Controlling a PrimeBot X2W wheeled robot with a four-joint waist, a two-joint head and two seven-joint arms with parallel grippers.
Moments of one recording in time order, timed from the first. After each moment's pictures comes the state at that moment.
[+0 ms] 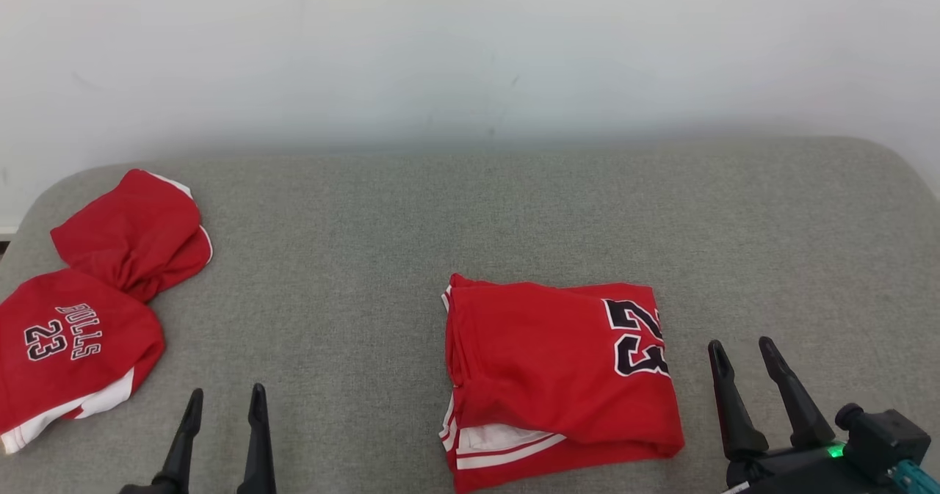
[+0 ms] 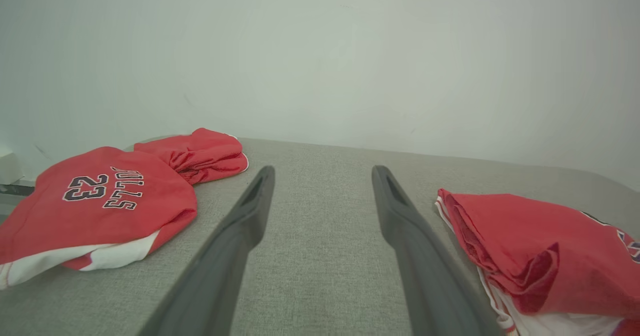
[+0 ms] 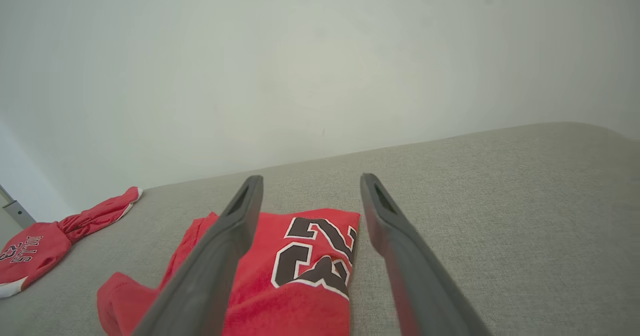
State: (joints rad) left arm 0.05 0.05 0.04 0.10 -0.19 -0.13 -0.26; right arm -0.03 -0.24 0.18 0.16 0.49 0.13 -0.26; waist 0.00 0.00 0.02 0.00
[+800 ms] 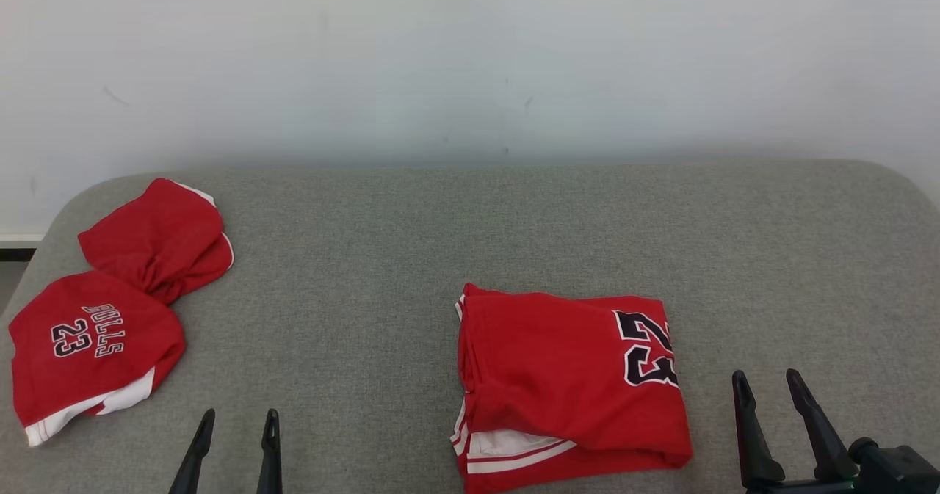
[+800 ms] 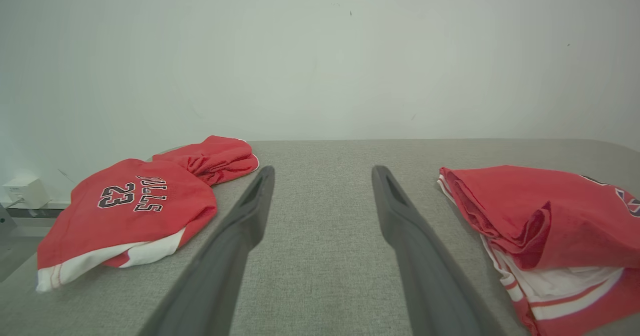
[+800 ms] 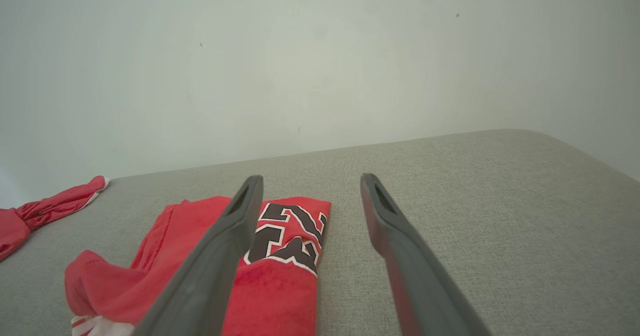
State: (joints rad) left arm 0.11 0.06 0.02 0.07 -0.09 -0.13 -0.26; right arm 0.06 -0.16 0.05 0.15 0.33 0.13 -0.26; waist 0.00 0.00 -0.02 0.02
